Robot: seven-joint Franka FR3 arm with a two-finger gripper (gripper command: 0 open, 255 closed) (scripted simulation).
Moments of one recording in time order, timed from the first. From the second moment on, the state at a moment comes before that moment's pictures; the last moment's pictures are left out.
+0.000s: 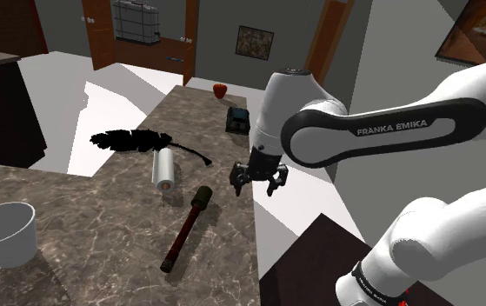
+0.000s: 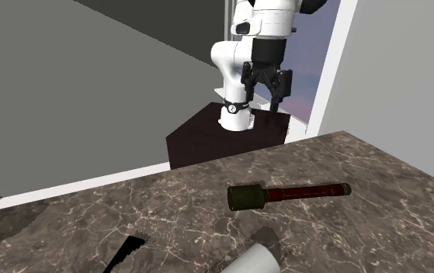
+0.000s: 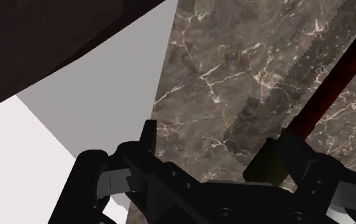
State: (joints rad) arm -0.06 -0.48 0.50 -2.52 0.23 2.11 0.89
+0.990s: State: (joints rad) arm -0.13 0.22 0.70 -2.18 -0.28 2.39 1.74
